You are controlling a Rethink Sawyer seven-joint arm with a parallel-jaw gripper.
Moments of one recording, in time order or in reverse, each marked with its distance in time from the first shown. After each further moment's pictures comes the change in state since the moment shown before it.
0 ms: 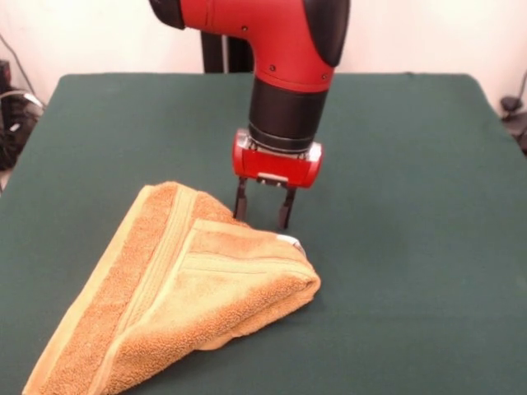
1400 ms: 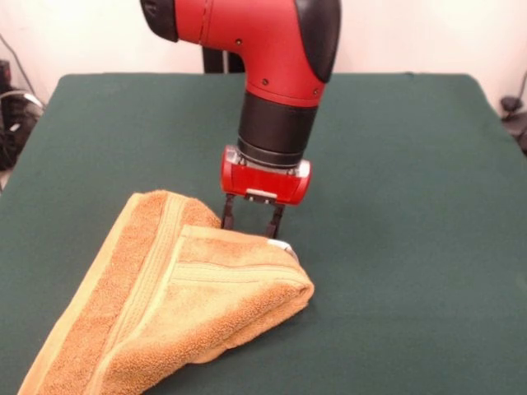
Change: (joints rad) arm 0.017 0.044 -0.043 -0.038 -0.025 -0.096 0.000
